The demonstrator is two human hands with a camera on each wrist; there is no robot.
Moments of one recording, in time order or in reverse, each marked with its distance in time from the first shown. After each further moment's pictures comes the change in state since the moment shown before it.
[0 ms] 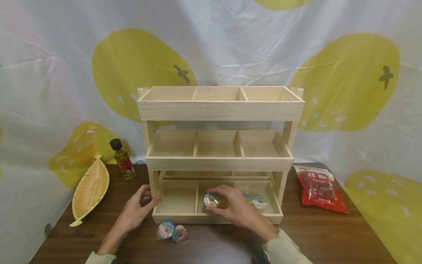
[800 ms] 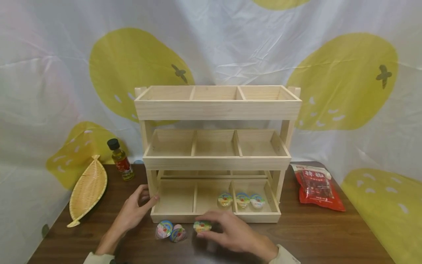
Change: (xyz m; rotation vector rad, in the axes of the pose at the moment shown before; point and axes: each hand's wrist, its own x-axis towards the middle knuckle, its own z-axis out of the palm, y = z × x) left_hand 0.000 0.001 0.000 0.029 0.003 0.007; right_hand -0.038 -0.024 0.022 0.111 -0.127 -0.198
